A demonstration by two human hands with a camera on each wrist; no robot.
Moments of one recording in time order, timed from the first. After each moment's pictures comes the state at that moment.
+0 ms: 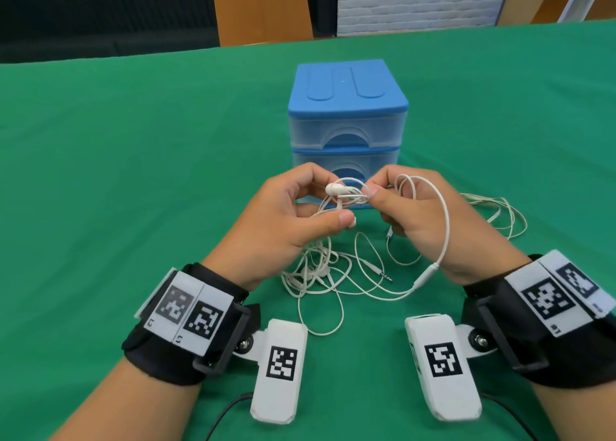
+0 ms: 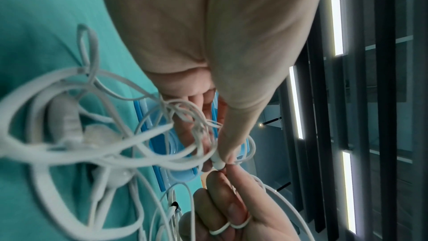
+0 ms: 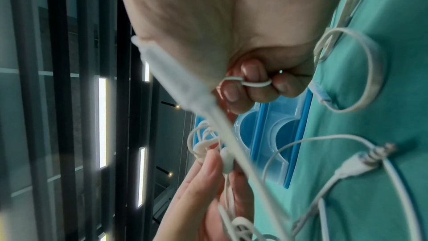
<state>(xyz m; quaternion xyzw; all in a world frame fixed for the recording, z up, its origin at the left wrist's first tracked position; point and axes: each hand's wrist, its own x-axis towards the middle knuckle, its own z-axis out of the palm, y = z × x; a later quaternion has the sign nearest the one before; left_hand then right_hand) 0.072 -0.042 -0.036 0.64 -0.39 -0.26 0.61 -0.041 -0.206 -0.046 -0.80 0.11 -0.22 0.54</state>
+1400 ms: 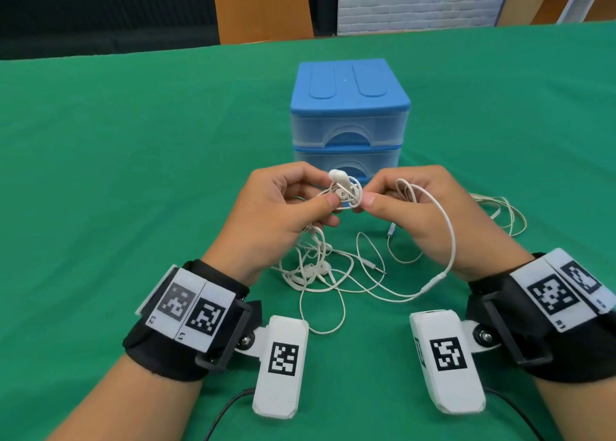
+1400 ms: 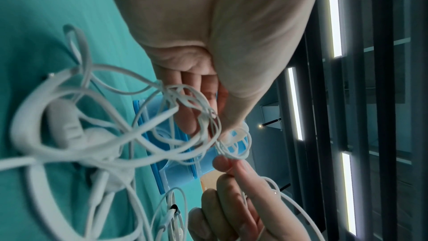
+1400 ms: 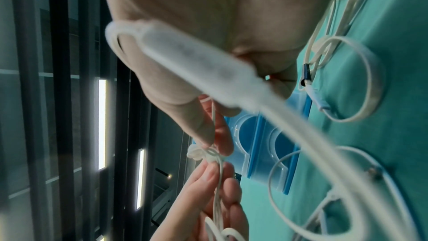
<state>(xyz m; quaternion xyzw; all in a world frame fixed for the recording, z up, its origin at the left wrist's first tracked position) 0.076 -0.041 -0.036 0.65 -0.36 -0.20 0.63 -0.047 -0.199 -0.033 -0.82 0.06 -0.22 0.52</state>
